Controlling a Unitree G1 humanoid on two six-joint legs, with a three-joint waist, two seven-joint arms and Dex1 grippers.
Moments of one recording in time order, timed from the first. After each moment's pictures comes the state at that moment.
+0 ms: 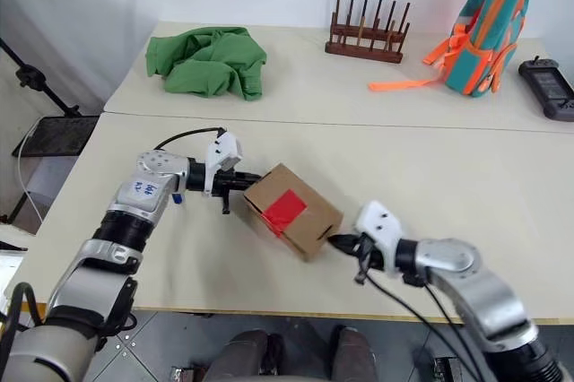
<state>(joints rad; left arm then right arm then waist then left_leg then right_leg) -0.80 0.48 -0.19 0.49 -0.11 0.29 -1.17 -0.11 -0.76 0.05 -0.41 0.39 0.55 0.81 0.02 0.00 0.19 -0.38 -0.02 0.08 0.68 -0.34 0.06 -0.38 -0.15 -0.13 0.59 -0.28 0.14</state>
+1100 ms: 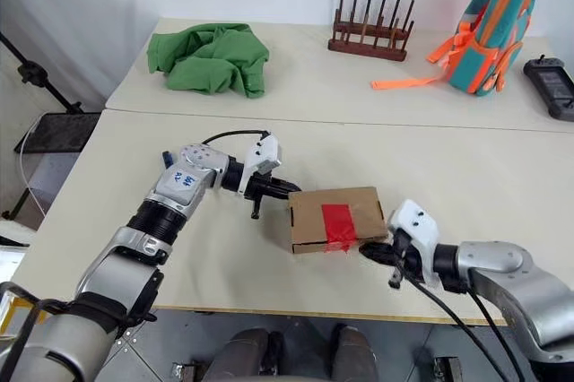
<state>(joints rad) -0.89 0.35 -0.30 0.50 -0.11 0.33 -1.23 -0.07 -0.84 -0.11 -0.51 0.57 0.87 0.82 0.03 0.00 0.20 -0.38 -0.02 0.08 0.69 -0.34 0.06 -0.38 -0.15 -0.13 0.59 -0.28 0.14</state>
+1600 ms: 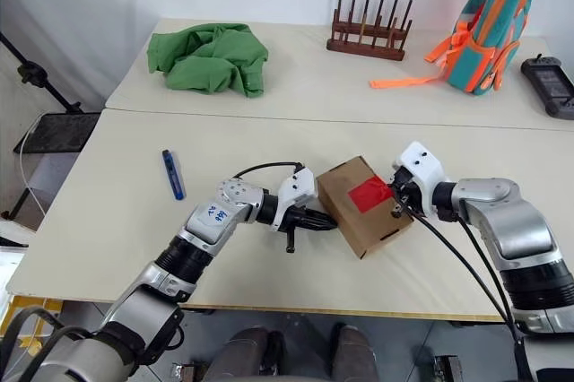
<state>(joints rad) -0.73 0.18 -0.37 0.26 -0.09 0.51 -1.00 -0.49 -0.85 0.09 -0.02 0.32 0.69 0.88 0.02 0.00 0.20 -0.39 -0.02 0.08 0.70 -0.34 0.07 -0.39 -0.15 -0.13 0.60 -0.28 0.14</state>
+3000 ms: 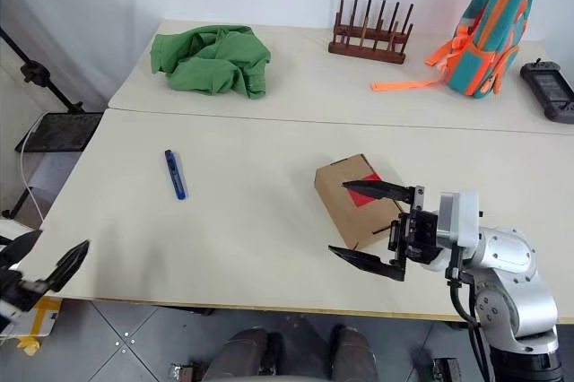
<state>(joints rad) 0.35 0.42 0.78 -0.43 -0.50 0.37 -0.58 -0.07 -0.59 -0.21 -0.44 0.70 0.11 1.21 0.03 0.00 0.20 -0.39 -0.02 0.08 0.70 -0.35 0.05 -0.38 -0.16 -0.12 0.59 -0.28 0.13</state>
